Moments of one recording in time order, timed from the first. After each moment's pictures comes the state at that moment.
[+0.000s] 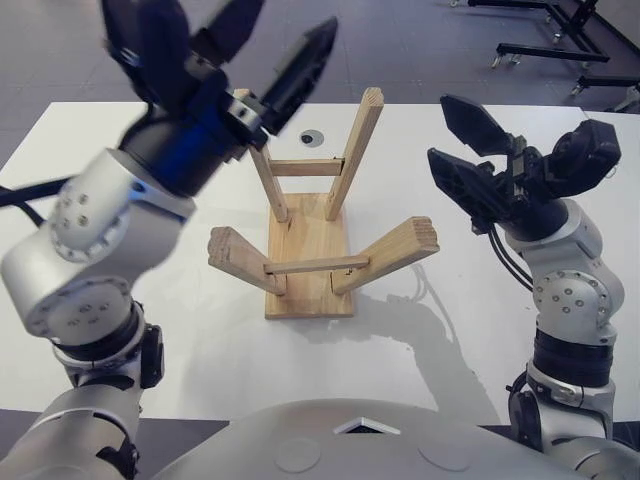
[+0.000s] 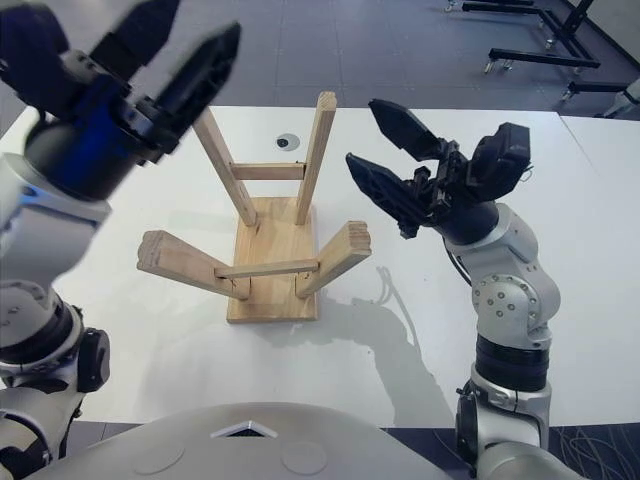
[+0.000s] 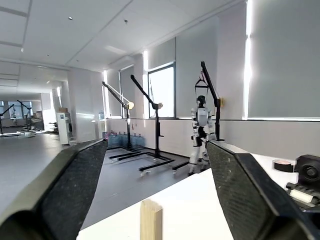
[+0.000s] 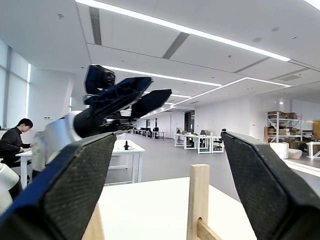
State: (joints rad) left arm -0.52 0.42 0.08 -0.92 -0.99 0.88 0.19; right arm -0.18 -0.42 -0.22 -0.39 1.00 0.34 0.90
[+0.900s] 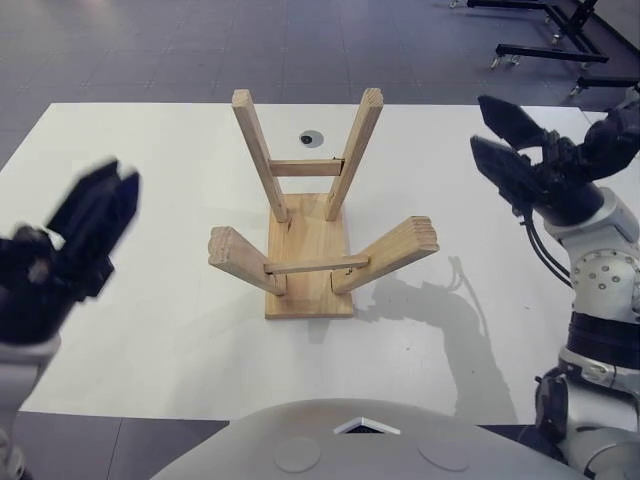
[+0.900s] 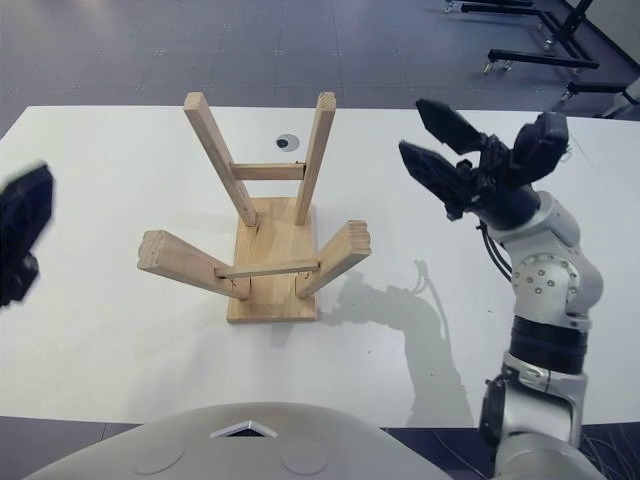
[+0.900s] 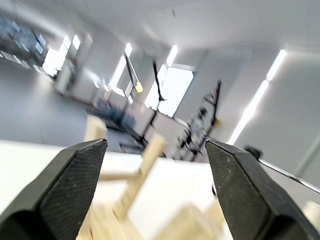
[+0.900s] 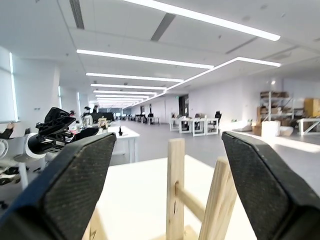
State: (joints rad) left arm 0.59 0.51 0.79 -0.85 -1.54 0.69 -0.57; right arm -0.16 -0.60 -0.34 -0.15 1.00 0.41 1.16
